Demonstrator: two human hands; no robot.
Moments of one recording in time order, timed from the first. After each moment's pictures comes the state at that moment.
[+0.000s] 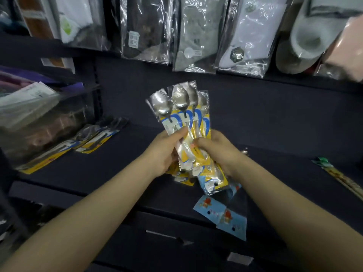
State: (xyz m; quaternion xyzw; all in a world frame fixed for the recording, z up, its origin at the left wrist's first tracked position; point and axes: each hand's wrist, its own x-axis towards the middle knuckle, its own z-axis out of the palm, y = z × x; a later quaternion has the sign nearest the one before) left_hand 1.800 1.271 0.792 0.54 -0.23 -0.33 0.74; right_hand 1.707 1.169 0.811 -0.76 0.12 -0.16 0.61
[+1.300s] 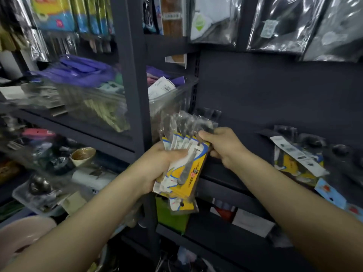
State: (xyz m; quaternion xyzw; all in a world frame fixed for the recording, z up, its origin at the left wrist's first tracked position) left_hand 1.878 1.528 0.770 0.67 -0.18 -0.25 0.67; right_hand 1.871 1.355 0.769 -0.72 0.20 -0.13 0.65
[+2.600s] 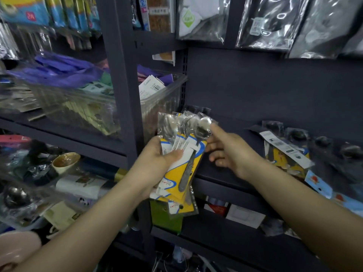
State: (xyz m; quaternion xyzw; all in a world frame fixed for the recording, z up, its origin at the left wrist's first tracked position) left_hand 1.882 1.524 0.765 0.69 -0.20 -0.18 0.68; right_hand 1.825 1.351 0.783 -0.71 0.24 -0.06 0.66
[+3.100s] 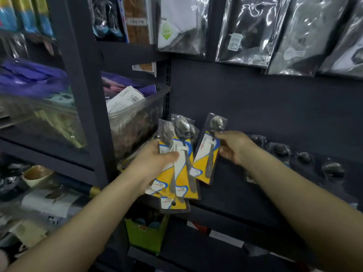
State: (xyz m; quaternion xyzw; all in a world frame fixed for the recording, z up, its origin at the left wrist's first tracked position) left_hand 1.900 1.465 0.778 0.72 -0.21 -0.18 0.64; right_hand 1.863 1.260 0.788 -0.62 0.30 -0.14 0.71
